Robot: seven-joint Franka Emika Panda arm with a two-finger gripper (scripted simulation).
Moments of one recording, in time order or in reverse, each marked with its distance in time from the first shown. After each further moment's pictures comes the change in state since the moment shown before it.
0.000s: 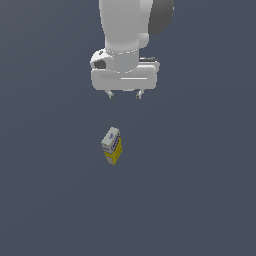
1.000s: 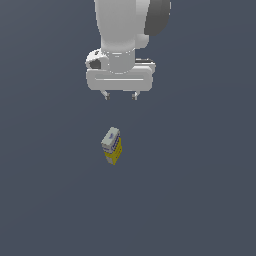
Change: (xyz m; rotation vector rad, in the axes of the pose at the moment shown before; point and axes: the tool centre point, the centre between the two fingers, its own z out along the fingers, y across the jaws) arm 0.006 0.014 -0.001 -0.027 0.013 -0.006
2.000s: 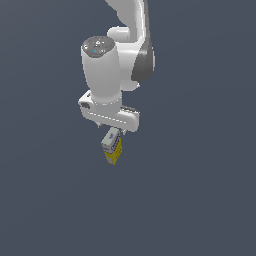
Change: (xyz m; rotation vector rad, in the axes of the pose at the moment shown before) arm 0.063 0.036 0.100 -0.002 -0.001 0.317
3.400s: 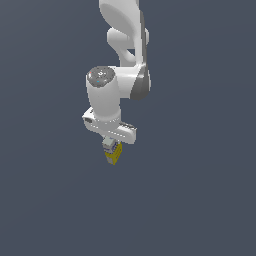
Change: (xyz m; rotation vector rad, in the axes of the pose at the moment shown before) arm 0.008 0.003 0.064 -0.002 0.002 0.042
